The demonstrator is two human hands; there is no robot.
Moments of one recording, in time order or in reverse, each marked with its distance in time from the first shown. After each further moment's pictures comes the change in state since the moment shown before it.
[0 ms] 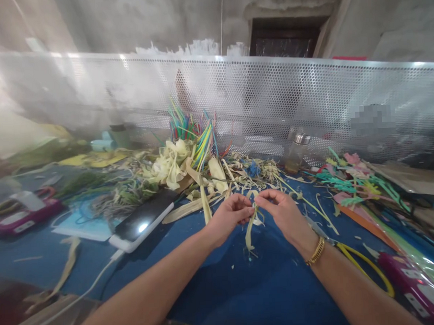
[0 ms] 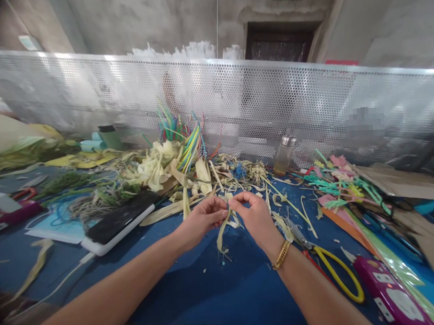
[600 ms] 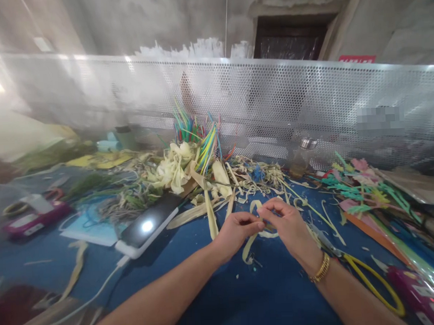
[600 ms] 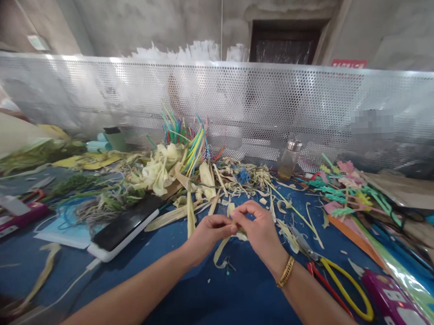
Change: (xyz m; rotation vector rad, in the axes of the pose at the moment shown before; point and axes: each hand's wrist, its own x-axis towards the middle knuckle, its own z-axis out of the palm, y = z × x) left_hand -0.003 -0.008 0.007 0.027 0.019 -0.002; right_hand -0.004 -0.005 -0.001 -0.094 0.013 -0.097
